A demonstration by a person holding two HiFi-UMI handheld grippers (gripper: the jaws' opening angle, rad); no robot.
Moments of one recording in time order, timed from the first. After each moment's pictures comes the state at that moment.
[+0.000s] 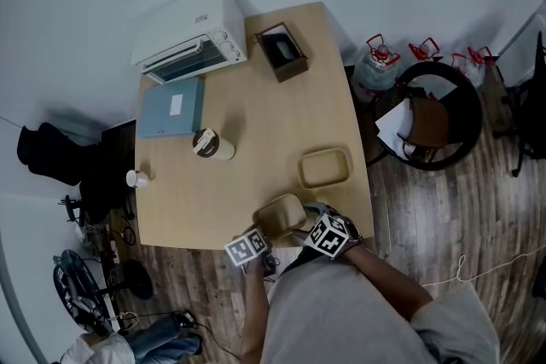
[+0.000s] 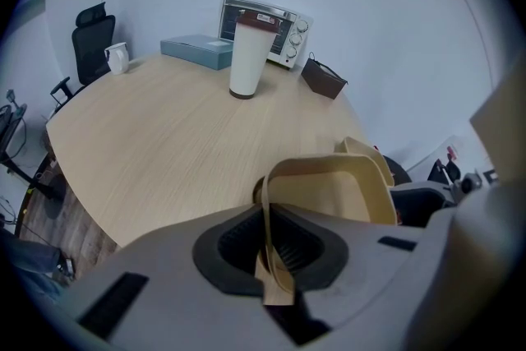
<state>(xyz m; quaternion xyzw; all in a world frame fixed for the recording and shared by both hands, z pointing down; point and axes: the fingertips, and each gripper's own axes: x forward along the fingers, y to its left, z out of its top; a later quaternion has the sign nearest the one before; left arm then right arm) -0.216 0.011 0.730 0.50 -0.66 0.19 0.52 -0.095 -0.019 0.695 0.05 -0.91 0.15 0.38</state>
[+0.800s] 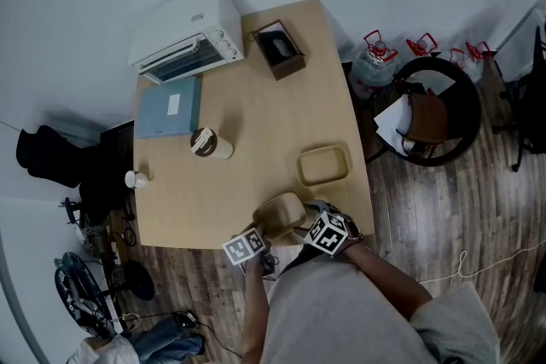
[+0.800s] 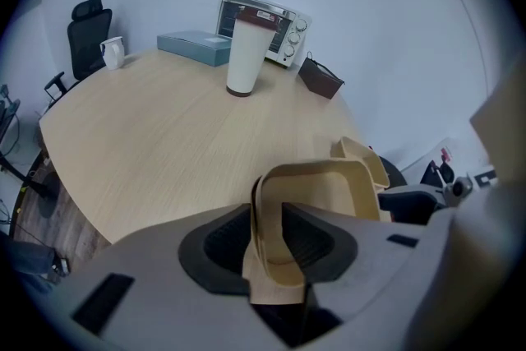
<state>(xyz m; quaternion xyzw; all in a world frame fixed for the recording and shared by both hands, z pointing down) -0.214 0.010 0.732 0.51 -0.65 0.18 0.53 -0.092 -0.019 0.703 0.06 -0.90 0.16 0.39</state>
